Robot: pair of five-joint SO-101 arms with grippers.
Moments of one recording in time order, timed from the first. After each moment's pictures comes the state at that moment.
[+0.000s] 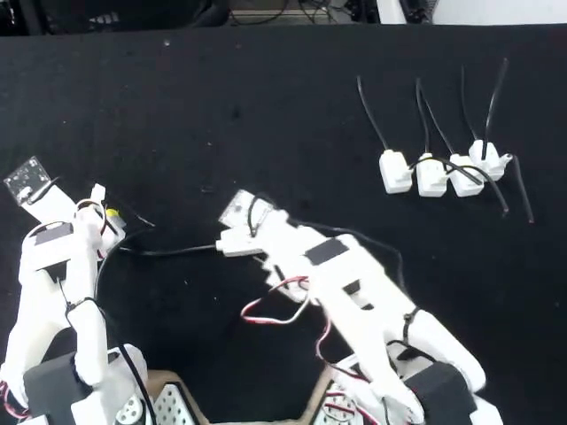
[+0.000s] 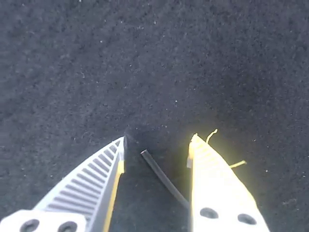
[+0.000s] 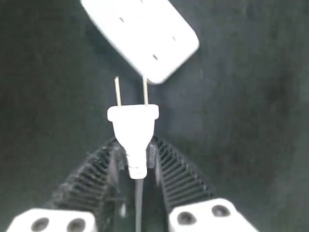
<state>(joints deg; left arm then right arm) -26.5 -22.6 56.5 36.8 19.5 -25.1 -25.5 63.3 45.3 29.4</state>
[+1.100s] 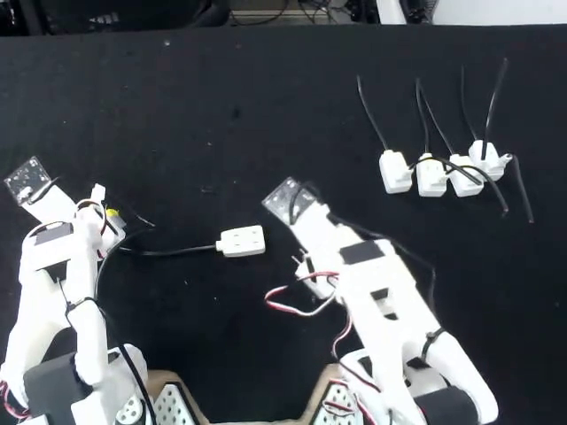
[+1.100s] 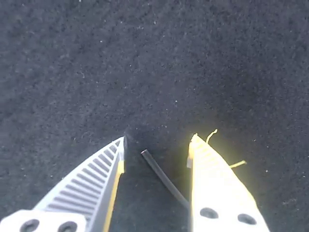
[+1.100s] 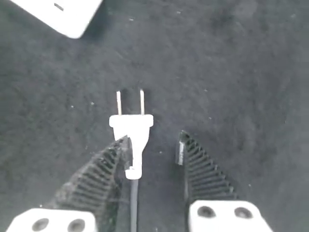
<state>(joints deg) -26.5 -22.6 56.5 36.8 19.5 -15.6 -31.0 68.2 44.1 29.3</state>
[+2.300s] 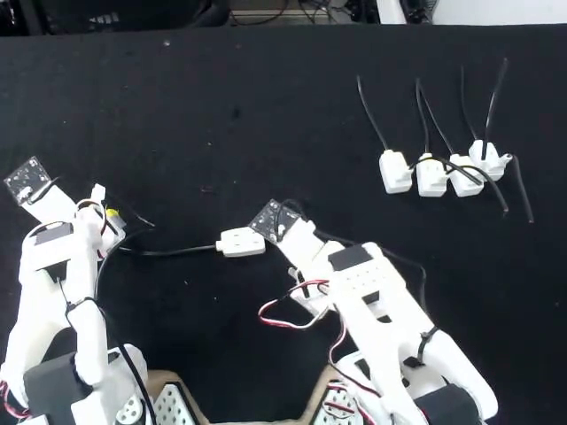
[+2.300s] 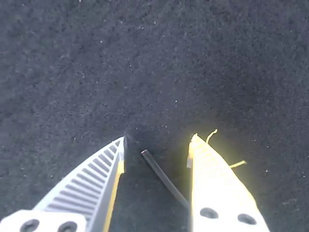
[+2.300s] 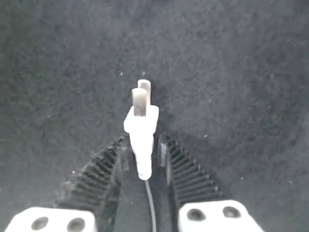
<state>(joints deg) -26.5 -22.6 56.5 36.8 19.5 -20.1 -31.1 68.6 52.4 29.3</state>
